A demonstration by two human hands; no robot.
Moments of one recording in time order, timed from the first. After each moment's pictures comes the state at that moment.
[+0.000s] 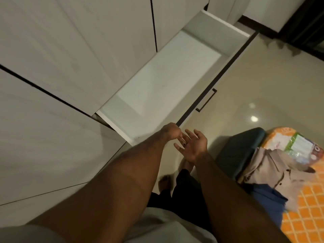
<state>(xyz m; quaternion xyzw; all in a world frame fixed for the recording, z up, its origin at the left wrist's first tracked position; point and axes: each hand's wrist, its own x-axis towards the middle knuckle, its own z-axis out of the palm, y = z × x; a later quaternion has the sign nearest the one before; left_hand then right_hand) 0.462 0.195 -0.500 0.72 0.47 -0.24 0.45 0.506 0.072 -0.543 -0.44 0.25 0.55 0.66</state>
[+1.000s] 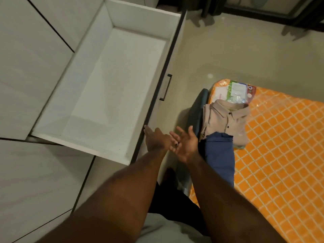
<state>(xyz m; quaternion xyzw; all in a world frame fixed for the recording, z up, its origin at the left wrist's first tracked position) 0.471 -0.028 -0.539 0.82 0.44 -0.19 0.32 0.504 -0.137 -0.551 -0.42 0.30 0.42 0.75</state>
